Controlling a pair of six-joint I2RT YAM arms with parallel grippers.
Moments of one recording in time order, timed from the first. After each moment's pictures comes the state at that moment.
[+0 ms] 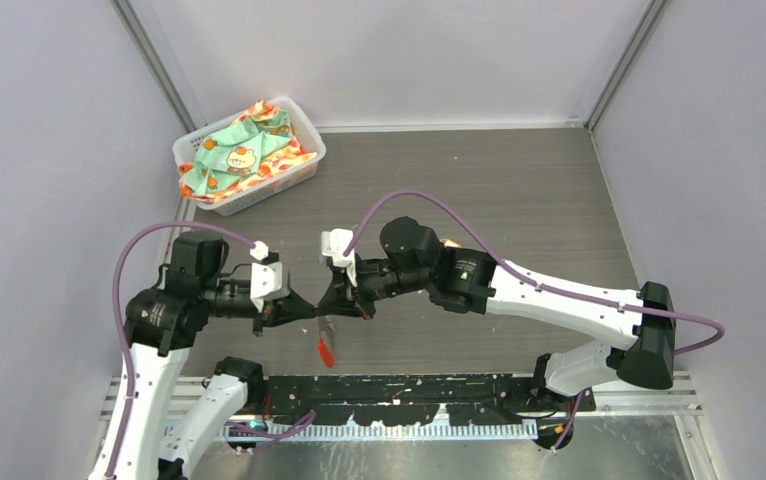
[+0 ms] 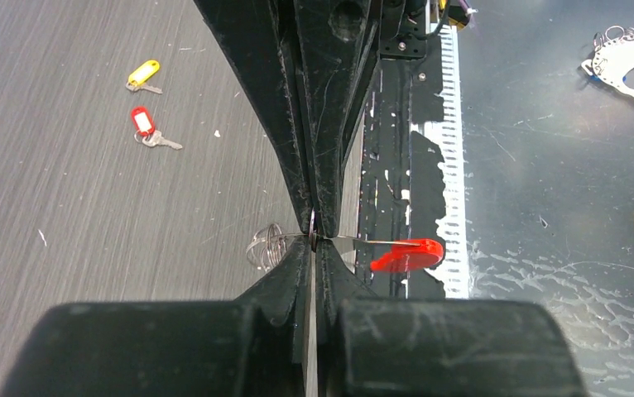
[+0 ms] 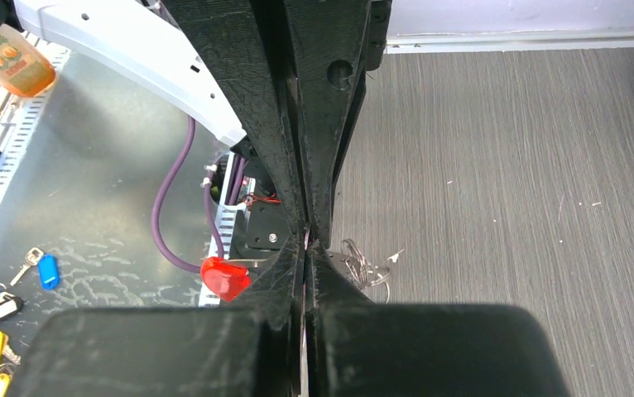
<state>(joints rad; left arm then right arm) -0.23 0.71 1.10 -1.21 1.09 0.78 1.19 1.39 1.26 -0.15 -0.47 -0.04</state>
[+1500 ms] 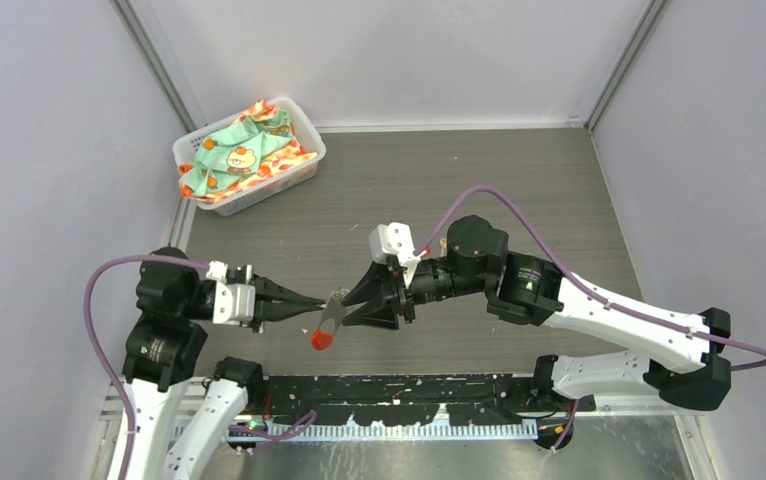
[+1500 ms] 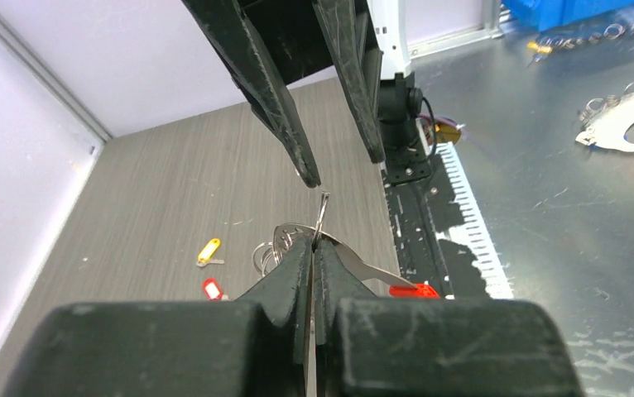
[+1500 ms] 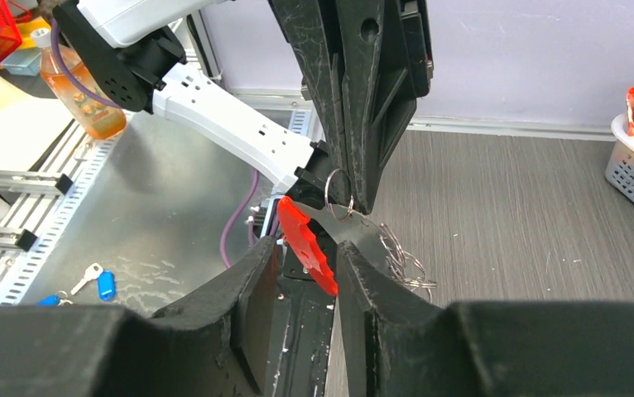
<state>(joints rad) -0.23 0.52 0.95 -0.52 1.35 0.39 1.19 1.15 1.23 -0.16 -0.52 0.00</state>
